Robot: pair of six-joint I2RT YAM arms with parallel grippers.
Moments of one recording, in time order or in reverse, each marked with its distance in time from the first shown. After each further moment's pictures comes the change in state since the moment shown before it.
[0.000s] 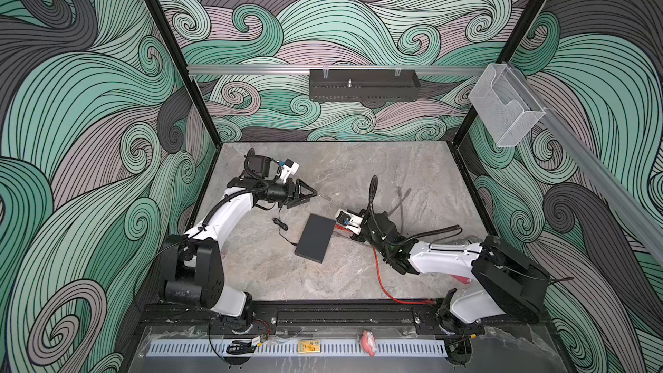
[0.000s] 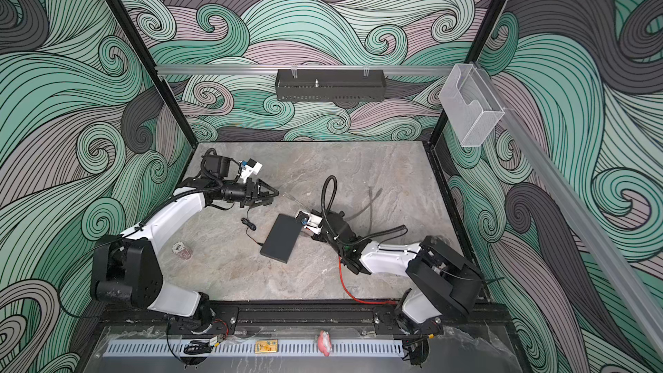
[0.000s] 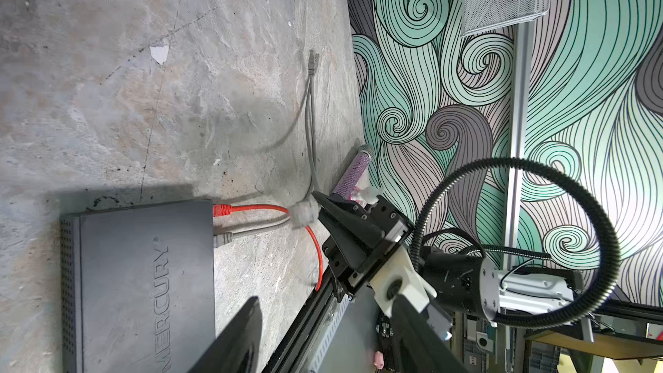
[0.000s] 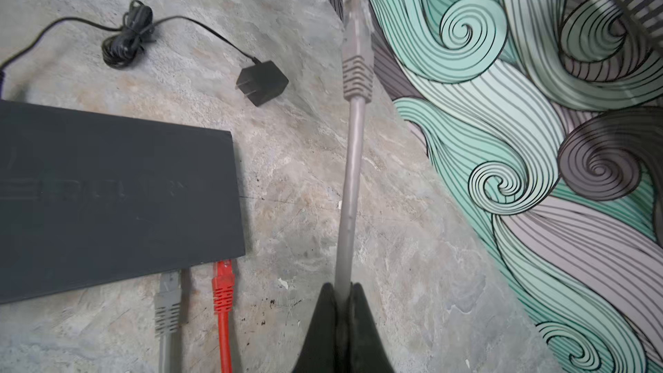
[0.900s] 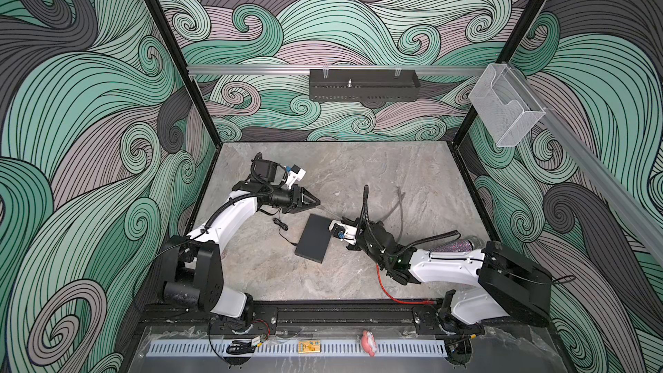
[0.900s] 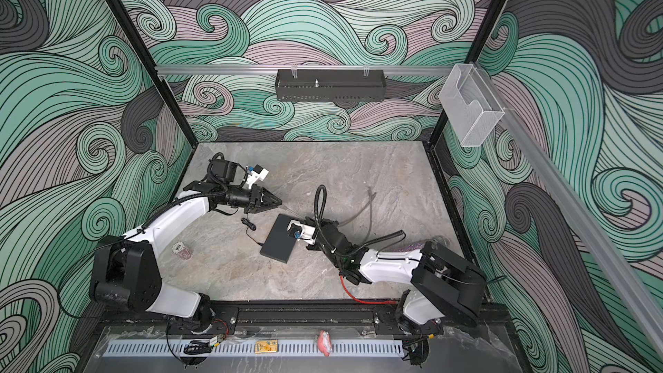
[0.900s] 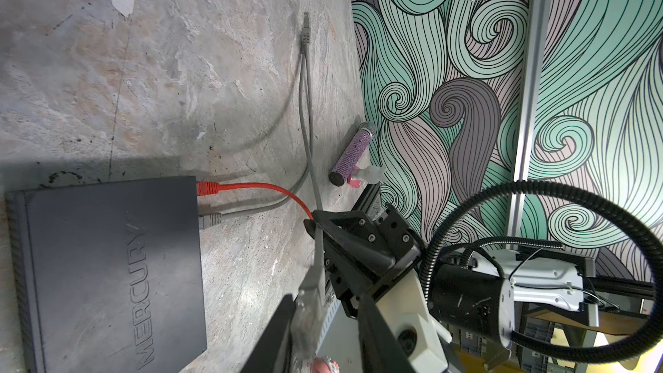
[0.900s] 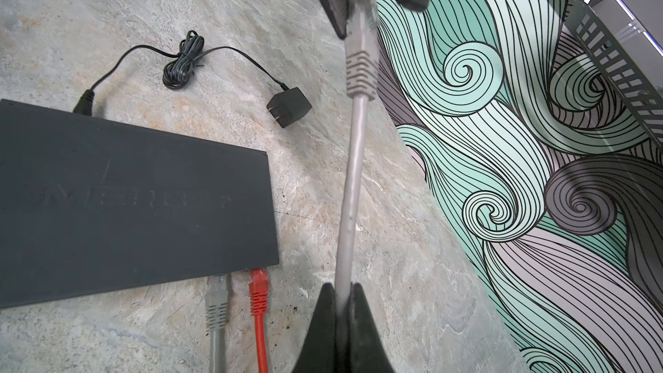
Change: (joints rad) left arm -0.051 -0.008 -0.035 -0.003 -0.001 0.010; right arm 0.106 -0.021 -0.015 0.002 0.071 -0.031
